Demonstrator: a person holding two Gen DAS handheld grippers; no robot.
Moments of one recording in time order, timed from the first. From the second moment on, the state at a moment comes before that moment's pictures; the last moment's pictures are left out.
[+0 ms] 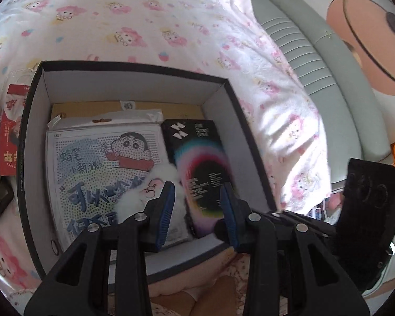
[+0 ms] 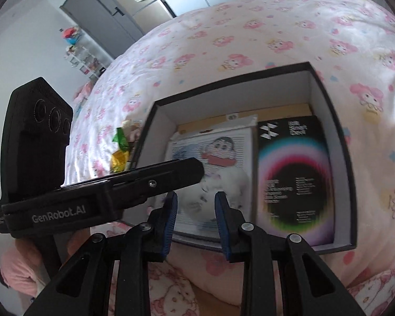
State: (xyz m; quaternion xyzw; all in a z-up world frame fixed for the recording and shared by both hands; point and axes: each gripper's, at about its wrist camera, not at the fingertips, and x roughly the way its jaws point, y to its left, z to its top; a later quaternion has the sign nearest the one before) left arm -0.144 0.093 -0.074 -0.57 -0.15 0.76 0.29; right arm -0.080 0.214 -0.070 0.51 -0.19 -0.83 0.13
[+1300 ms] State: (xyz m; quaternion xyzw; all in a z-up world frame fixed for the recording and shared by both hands) left arm -0.130 0.033 -0.141 -0.63 -0.27 0.68 0.26; right arm -0.144 0.225 -0.140 0.55 -0.27 -0.79 0.03
